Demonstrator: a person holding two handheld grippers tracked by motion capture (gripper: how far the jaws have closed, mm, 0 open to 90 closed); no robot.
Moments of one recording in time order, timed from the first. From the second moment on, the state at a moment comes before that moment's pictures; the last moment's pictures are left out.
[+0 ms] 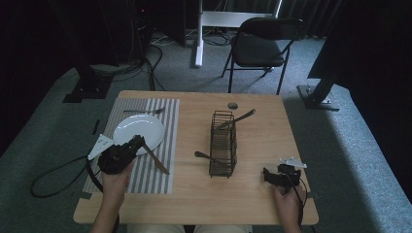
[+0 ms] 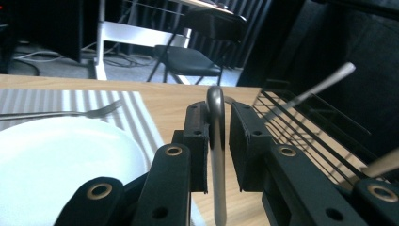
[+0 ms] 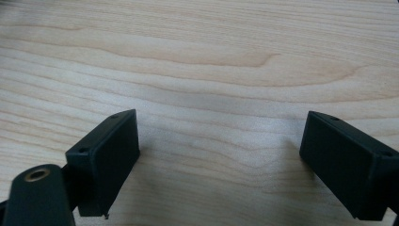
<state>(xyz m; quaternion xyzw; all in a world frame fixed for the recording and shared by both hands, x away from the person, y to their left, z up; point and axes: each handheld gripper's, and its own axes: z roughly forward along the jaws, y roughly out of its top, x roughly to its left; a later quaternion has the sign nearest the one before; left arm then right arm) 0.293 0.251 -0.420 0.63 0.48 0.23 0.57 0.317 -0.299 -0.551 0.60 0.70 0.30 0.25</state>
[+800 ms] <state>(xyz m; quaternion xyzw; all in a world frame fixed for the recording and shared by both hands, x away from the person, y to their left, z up) 0.297 0.330 -0.502 0.53 0.61 0.22 0.56 0.317 -0.299 -0.551 0.60 0.70 0.30 0.25</state>
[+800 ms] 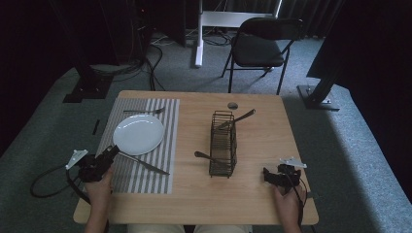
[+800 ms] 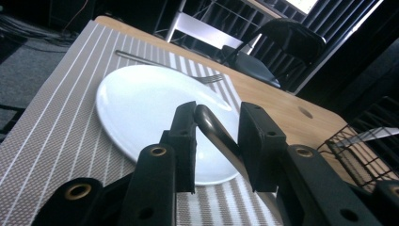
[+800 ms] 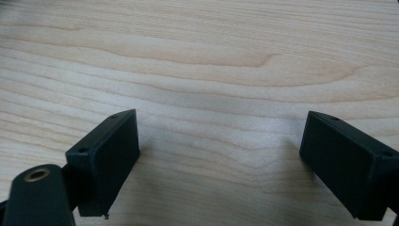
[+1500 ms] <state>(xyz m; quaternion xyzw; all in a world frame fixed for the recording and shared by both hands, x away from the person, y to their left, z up) 0.305 0.352 -0.539 0.51 0.66 0.19 0.52 0.317 -0.299 -0.550 0.60 0.70 0.30 0.25</state>
